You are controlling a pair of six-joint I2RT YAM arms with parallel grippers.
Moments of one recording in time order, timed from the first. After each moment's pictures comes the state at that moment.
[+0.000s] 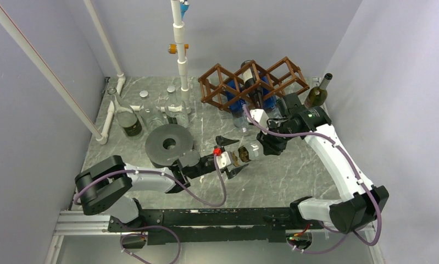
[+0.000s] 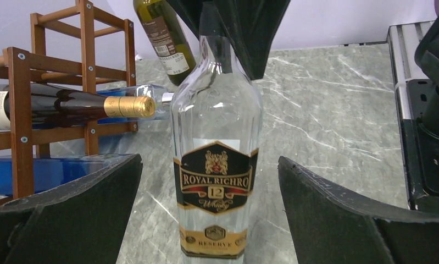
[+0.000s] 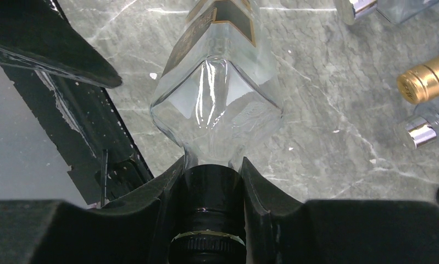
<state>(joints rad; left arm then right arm) -1.07 1.47 0.53 1.04 0.16 0.27 0.36 1.24 1.31 -1.25 -0.43 -0.71</state>
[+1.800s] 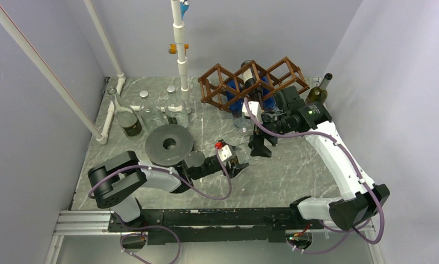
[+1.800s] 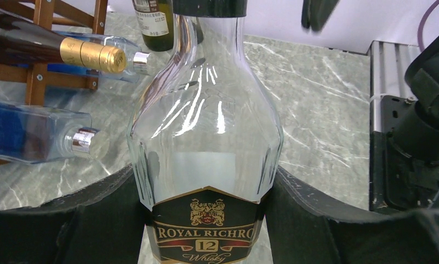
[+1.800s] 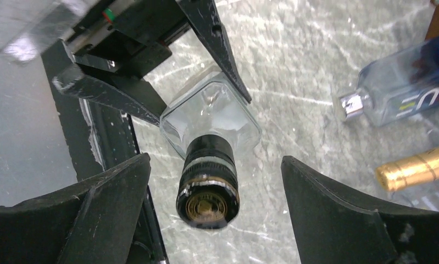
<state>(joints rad) -1.07 1.61 0.56 1.10 0.12 0.04 0.42 1.27 1.40 -1.20 -0.62 -0.73</state>
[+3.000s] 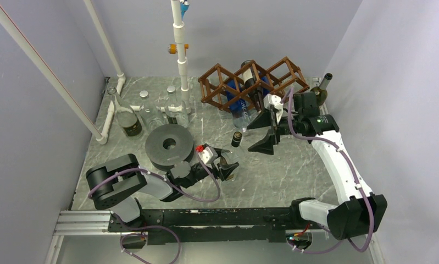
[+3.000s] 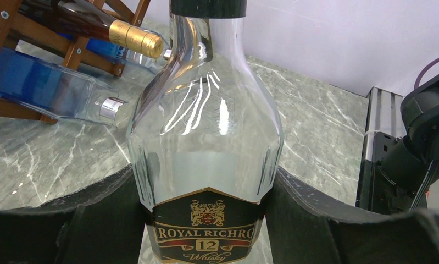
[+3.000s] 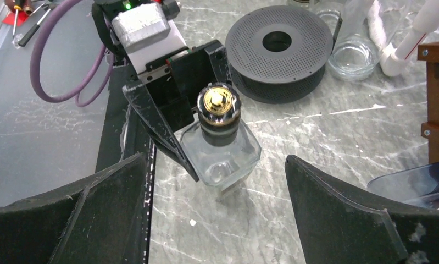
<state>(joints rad) -1.07 1.58 0.35 1.39 -0.02 -0.13 0.18 1.19 1.18 -0.84 -1.27 -0.69</state>
